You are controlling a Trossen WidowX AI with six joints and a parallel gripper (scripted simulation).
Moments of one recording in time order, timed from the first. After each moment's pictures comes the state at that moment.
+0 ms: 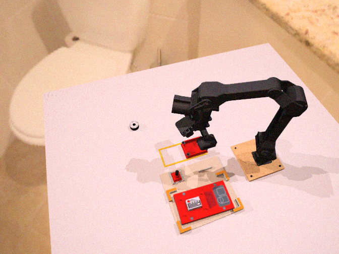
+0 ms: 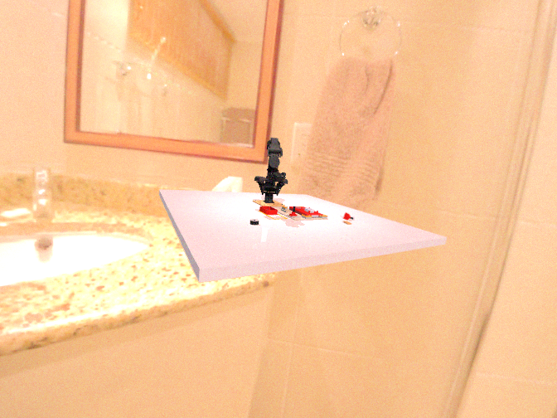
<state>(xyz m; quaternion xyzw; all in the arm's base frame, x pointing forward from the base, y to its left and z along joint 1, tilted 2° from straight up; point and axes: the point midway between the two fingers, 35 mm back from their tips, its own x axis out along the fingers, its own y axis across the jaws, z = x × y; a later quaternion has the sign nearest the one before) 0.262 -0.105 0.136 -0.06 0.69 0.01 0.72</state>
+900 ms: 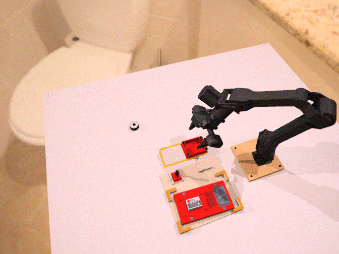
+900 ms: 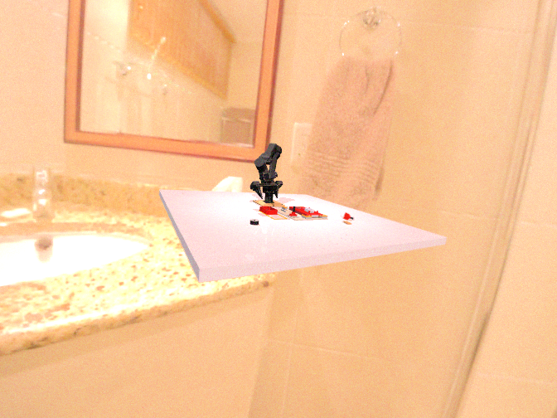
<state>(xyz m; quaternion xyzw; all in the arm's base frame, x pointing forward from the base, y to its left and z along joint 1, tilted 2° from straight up) 0.251 -0.111 0.113 0.00 0.45 0.03 0.89</state>
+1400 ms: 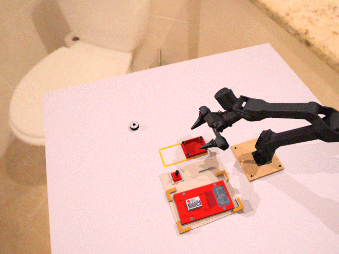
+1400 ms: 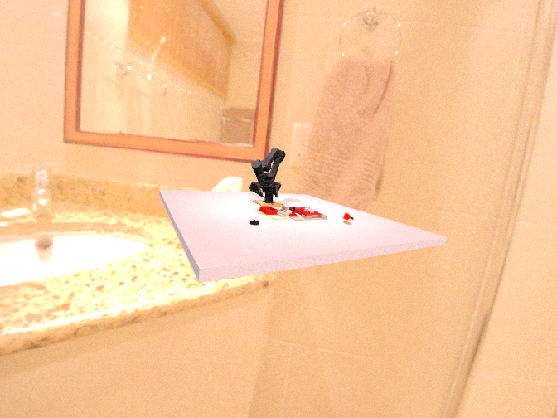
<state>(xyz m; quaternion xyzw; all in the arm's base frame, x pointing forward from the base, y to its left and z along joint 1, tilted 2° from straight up) 0.236 -0.107 0.111 -0.03 0.30 0.04 0.95</state>
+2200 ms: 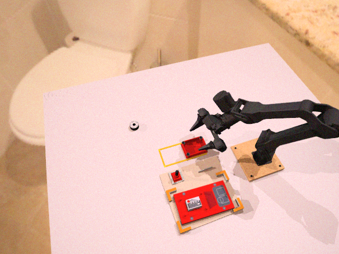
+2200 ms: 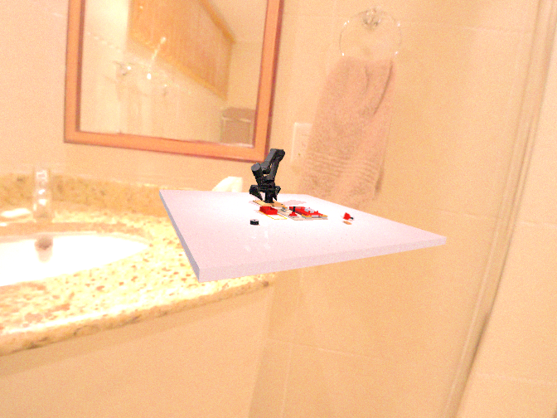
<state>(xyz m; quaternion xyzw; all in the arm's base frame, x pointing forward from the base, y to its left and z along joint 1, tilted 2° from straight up) 0.239 -0.110 0.093 -0.03 0.29 0.04 0.95</state>
